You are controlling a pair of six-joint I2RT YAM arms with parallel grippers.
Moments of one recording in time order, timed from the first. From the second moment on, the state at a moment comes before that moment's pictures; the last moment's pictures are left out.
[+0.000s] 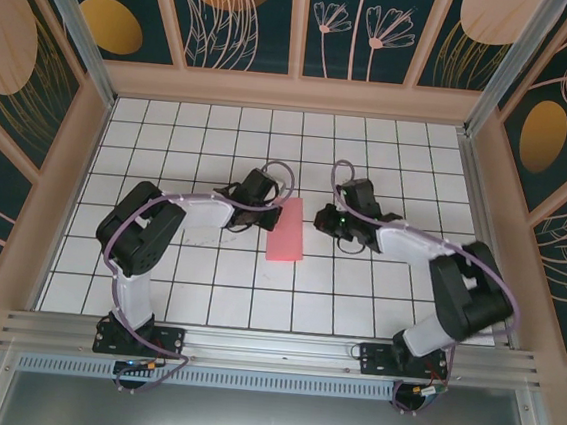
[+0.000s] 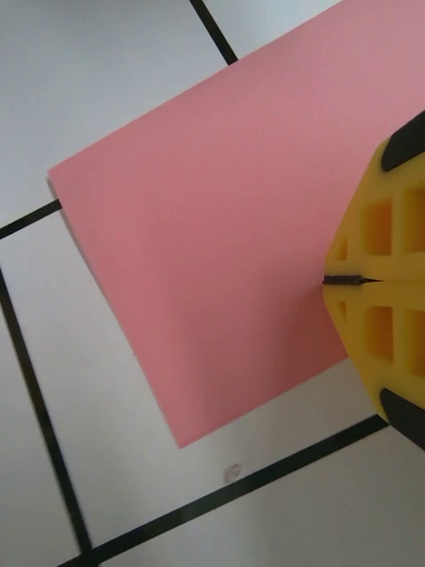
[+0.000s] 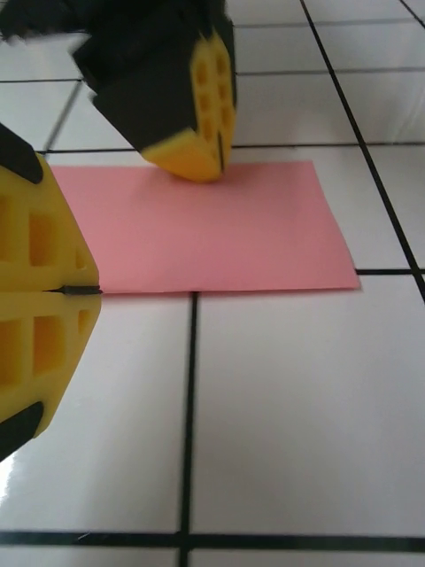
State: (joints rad) left arm -0.63 1.90 1.05 -0.09 0.09 -0.27; right arm 0.50 1.58 0.80 -0.09 -0.30 0.69
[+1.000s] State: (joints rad) left arm -0.63 1.48 0.77 0.01 0.19 -0.85; right arm 0.54 1.86 1.00 -0.08 -0.03 0.85
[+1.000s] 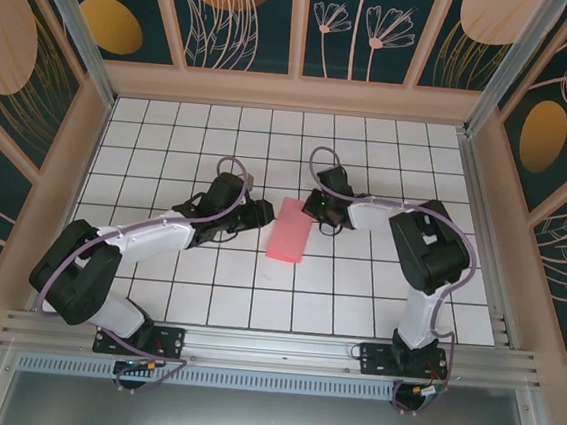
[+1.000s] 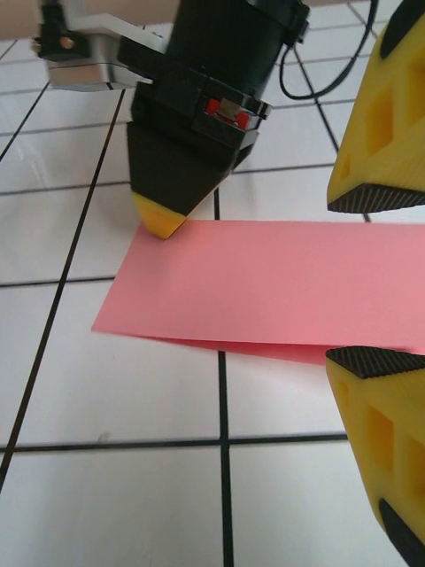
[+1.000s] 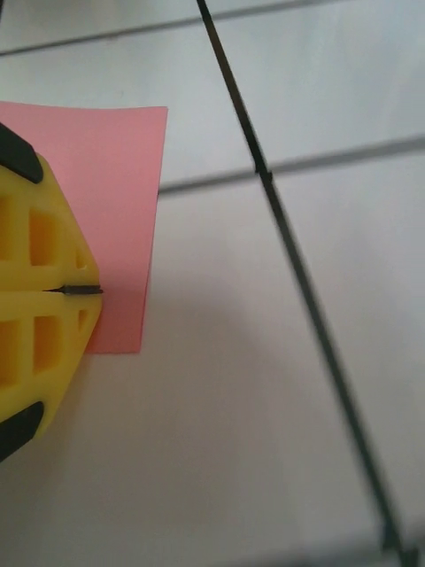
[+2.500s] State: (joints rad) left arm -0.97 1.80 0.95 0.06 0.03 -1.15; right arm 0.43 1.53 0.52 0.22 -0.51 0.83
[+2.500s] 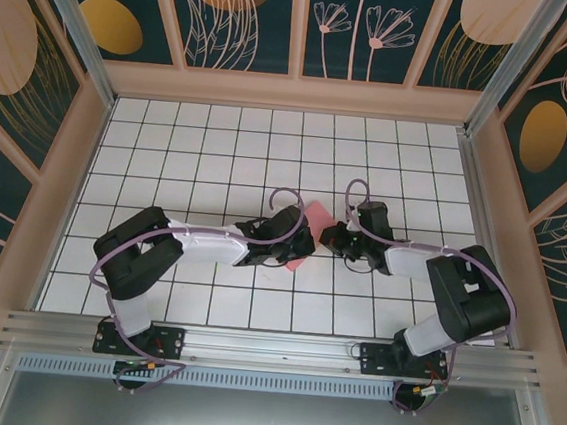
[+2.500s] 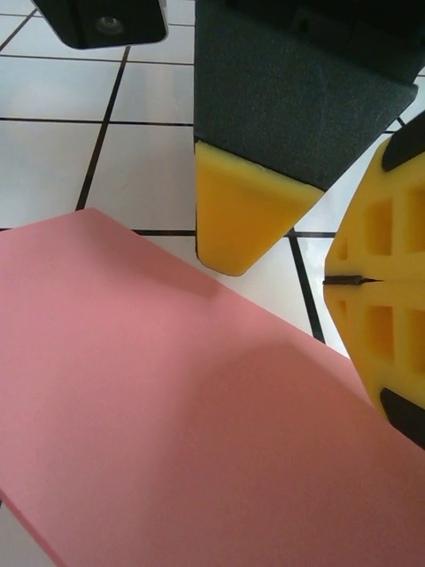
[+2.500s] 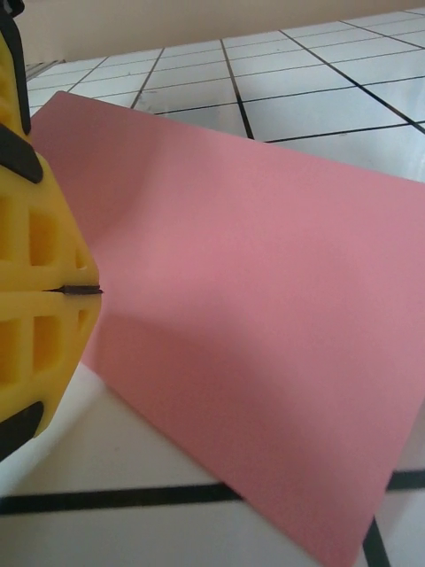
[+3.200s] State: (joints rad) left arm -0.95 1.86 0.95 0.07 0.04 -1.15; right arm 0.45 1.65 0.56 0.22 -0.55 0.81
